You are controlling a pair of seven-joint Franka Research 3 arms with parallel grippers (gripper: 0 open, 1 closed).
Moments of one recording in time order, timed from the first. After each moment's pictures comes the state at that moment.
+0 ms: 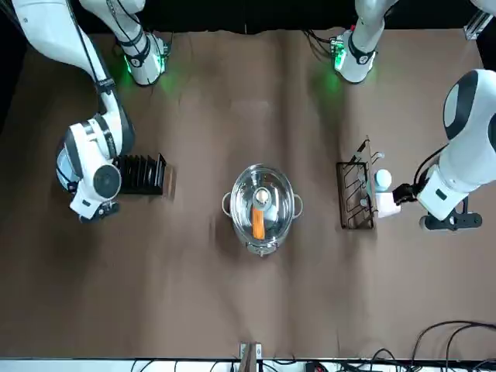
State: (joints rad) left arm 0.56 0.36 -0.79 -1.56 0.37 1.75 -0.29; right arm -0.03 0.37 0.19 -1.90 -0.72 1.73 0.13
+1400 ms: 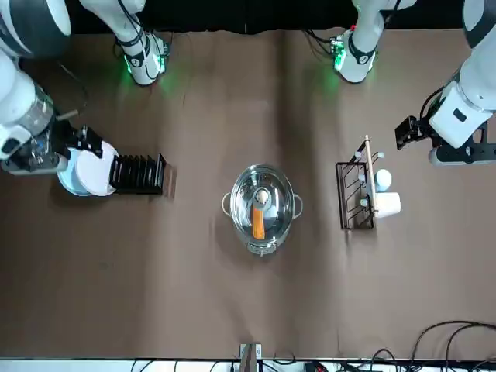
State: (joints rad) left arm -0.03 0.06 -0.15 -1.53 0.05 1.52 -0.16; right arm -0.06 0.02 0.18 -1.66 -0.01 1.63 0.08
